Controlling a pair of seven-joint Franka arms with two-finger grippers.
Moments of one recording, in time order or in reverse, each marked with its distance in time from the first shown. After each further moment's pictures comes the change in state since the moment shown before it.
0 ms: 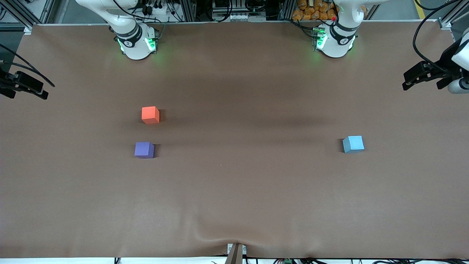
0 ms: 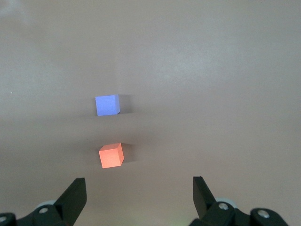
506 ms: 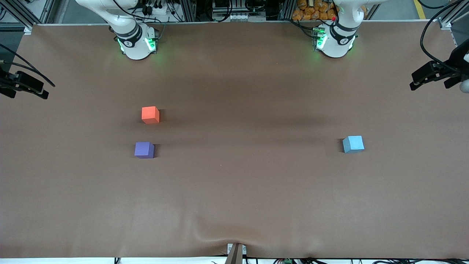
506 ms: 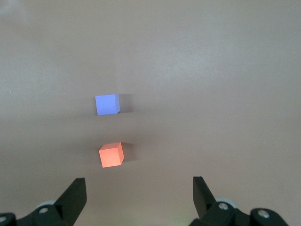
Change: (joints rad) left arm 0.028 0.000 0.003 0.012 0.000 0.000 0.001; right arm 0.000 0.000 0.000 0.000 0.000 -0.003 0.002
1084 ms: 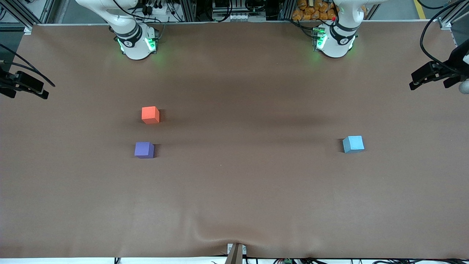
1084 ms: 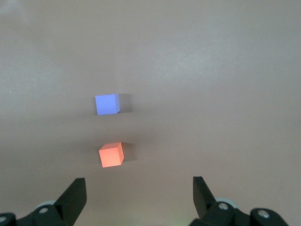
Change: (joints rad) left arm 0.002 0.006 0.000 -0.001 0.000 -0.015 0.000; right arm 0.000 0.000 0.000 0.000 0.000 -0.001 0.001
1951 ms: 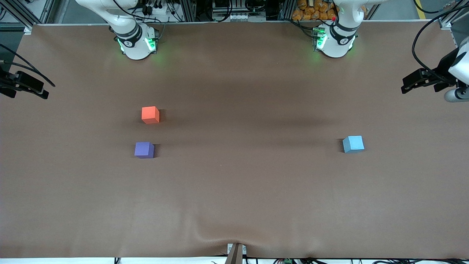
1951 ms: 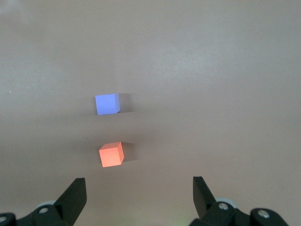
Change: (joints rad) left arm -0.001 0.021 -0.010 -0.043 0.000 0.008 -0.001; right arm 0.000 0.000 0.000 0.000 0.000 -0.001 0.001
